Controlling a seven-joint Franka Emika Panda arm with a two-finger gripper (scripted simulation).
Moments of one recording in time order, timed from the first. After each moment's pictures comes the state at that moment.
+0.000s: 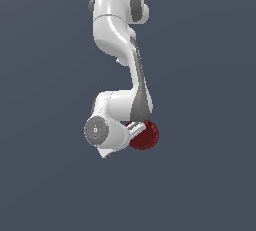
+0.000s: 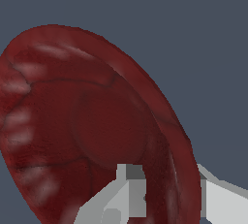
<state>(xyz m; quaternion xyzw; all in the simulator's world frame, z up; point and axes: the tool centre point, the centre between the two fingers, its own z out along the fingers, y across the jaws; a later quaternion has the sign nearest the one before) 0.069 0.001 0.051 -0.94 -0.26 0.11 0.18</state>
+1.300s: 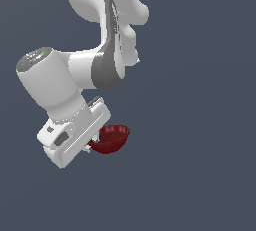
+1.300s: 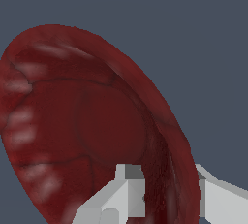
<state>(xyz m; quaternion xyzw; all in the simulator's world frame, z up) 0.148 -0.114 0.198 -0.87 -0.48 -0.14 0.04</state>
